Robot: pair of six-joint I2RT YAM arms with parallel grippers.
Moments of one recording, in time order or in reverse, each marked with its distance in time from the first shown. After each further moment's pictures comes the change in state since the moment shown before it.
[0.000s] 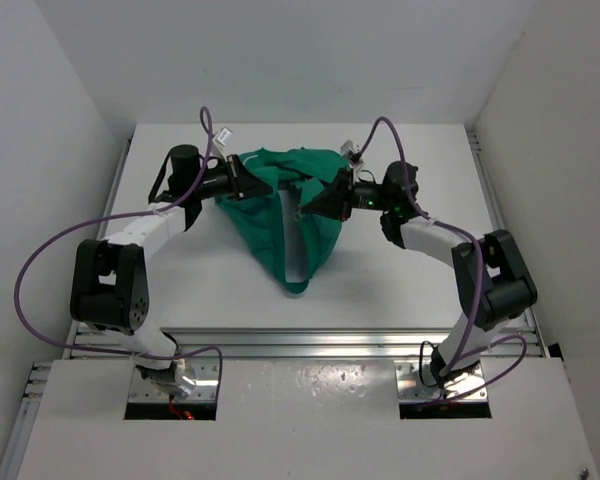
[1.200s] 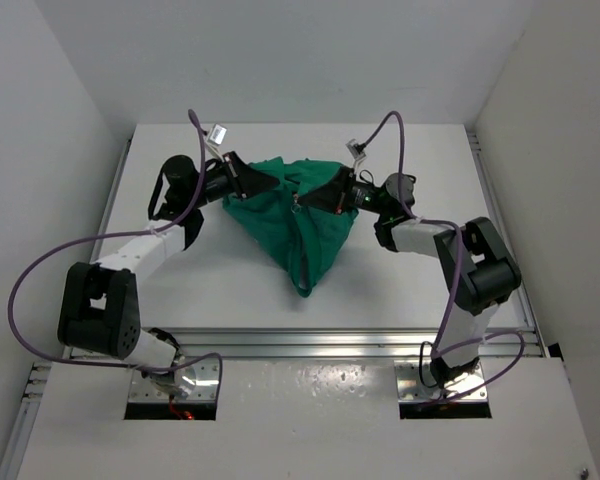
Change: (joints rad) left arm -0.064 -0.156 -0.138 0.333 -0.070 -0.208; right arm 0.009 0.084 -0.056 0.398 0.169 0.545
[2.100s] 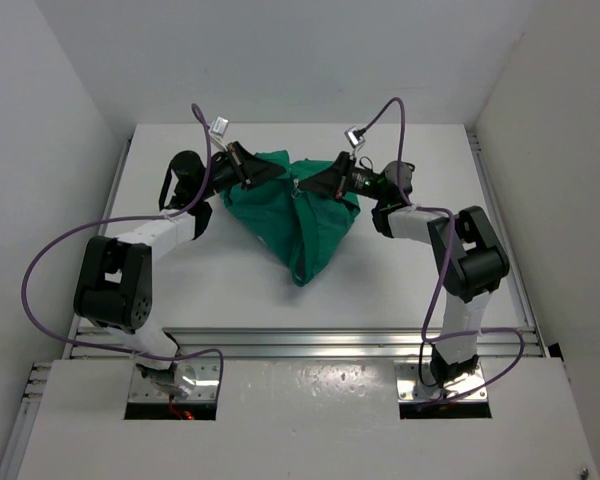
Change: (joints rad) left arm -0.008 0.173 0.071 0.224 0.003 -0.283; right arm -0.036 0.122 0.159 0.024 -0.028 0.212
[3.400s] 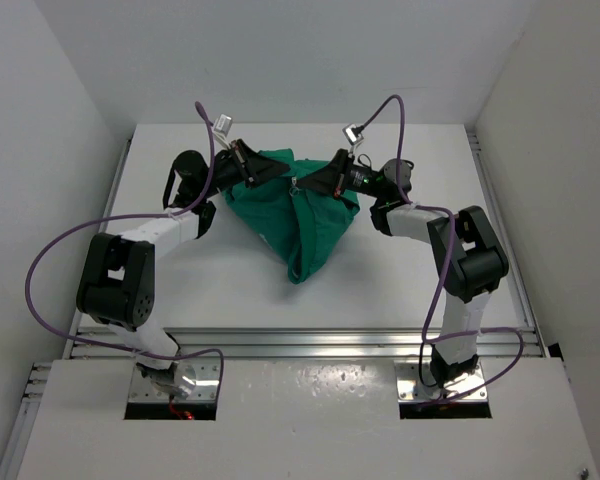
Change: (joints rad) left arm -0.021 0.021 0.018 0.064 0.005 -0.066; right arm 0.013 0.001 0.027 0.000 -0.008 -0.001
